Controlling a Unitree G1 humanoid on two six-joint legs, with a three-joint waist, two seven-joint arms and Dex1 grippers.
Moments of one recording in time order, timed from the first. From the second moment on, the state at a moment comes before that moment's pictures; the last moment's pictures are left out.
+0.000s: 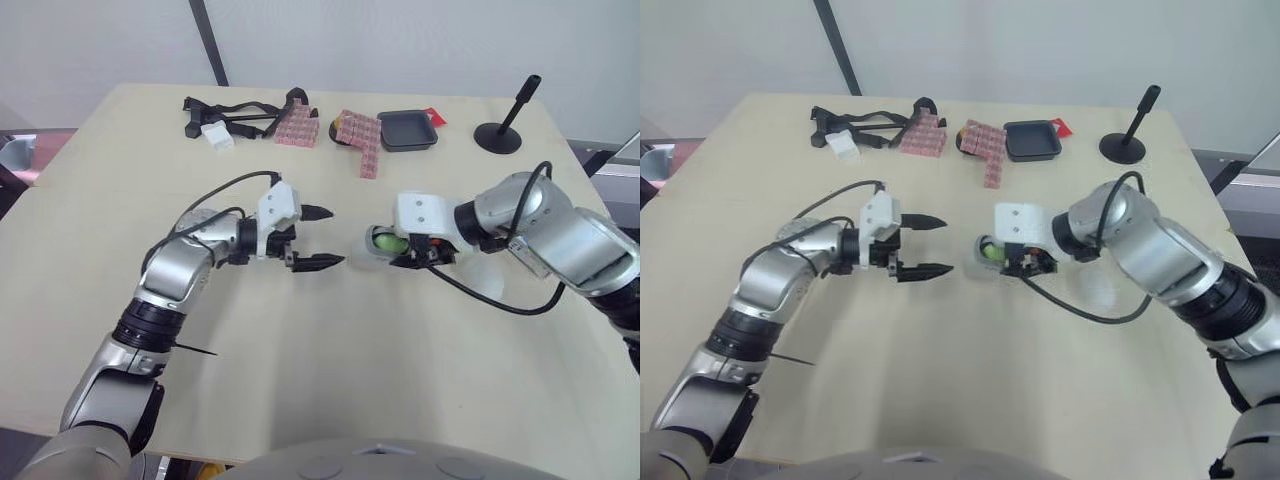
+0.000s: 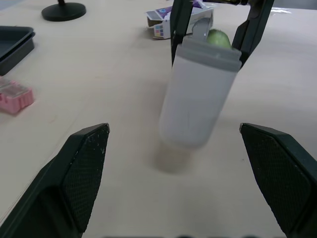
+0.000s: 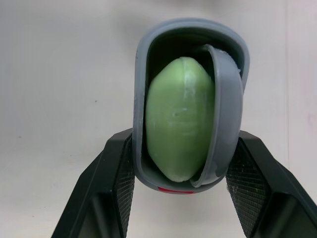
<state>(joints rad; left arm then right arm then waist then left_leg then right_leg) -0.51 0.45 -0.24 -0.05 -0.31 0.34 -1.09 -0.79 -0.90 0.58 -0.41 0.19 0.73 1.10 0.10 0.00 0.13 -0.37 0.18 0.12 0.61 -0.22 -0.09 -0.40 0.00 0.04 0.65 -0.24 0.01</state>
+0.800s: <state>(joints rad) -0.58 0.39 -0.35 -0.01 -0.22 0.27 -1.12 -0.81 -0.79 0.59 -0.41 0.08 0.78 1.16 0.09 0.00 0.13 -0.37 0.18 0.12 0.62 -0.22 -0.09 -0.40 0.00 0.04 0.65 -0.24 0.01</state>
